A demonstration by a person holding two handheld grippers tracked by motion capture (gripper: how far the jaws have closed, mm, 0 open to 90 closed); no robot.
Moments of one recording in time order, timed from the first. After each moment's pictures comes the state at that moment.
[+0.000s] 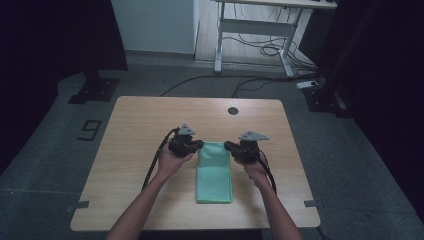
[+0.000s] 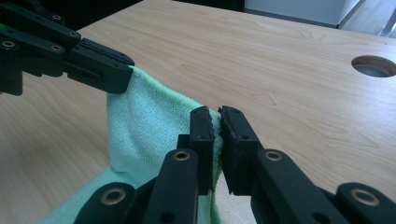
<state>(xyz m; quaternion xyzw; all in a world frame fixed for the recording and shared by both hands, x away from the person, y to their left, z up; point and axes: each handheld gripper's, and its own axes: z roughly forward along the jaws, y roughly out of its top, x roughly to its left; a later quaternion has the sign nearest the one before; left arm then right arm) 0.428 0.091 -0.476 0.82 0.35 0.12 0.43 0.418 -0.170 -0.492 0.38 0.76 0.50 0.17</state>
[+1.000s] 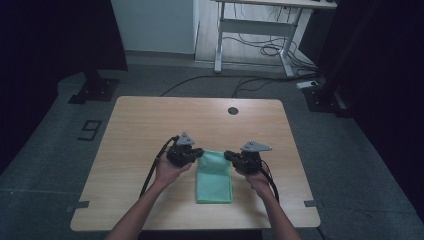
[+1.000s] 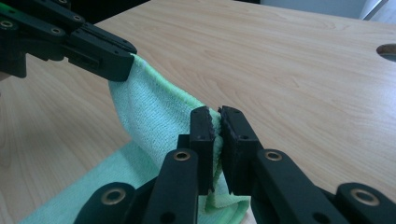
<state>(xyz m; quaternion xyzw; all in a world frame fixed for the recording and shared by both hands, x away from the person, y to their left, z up) 0.396 0.092 -0.477 0.83 0.33 0.11 0.43 0.387 -0.176 -0.503 0.36 0.77 0.51 0.15</state>
